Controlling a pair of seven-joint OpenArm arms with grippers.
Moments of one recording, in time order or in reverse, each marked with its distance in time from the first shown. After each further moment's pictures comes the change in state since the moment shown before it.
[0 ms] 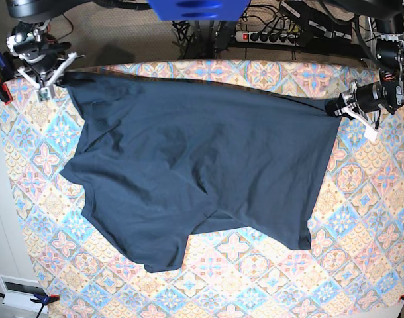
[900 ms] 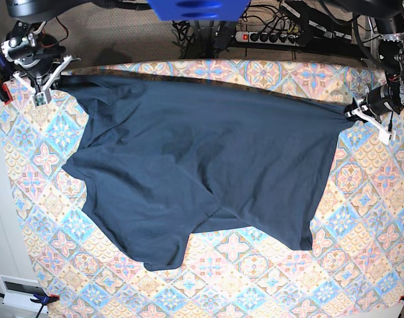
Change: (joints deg) left arm -0.3 1.4 -6.2 0.1 13.7 -0.2 -4.0; right arm 1.4 1.9 2.7 0.1 1.0 0.2 -1.4
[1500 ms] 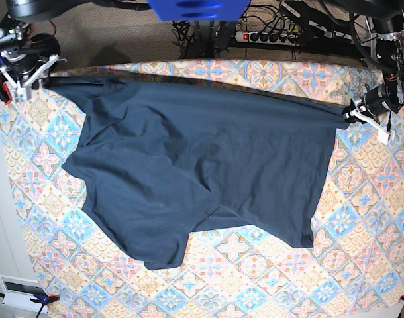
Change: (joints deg) left arm -0.3 1.2 -0.3 -0.2 0.1 -0.1 -3.5; right arm 0.3 -1.4 11.4 0.1 10.2 0.1 0.5
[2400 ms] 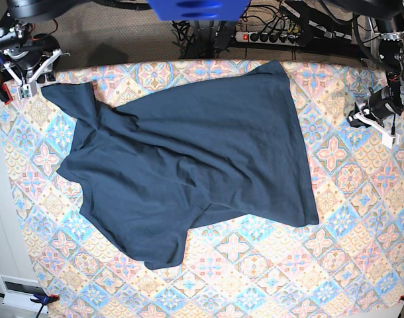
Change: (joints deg) left arm 0.6 -0.8 -0.3 6.2 -2.6 0.5 2.9; right arm -3.9 3.1 -6.0 -0.1 -0.3 -0.5 -2.8
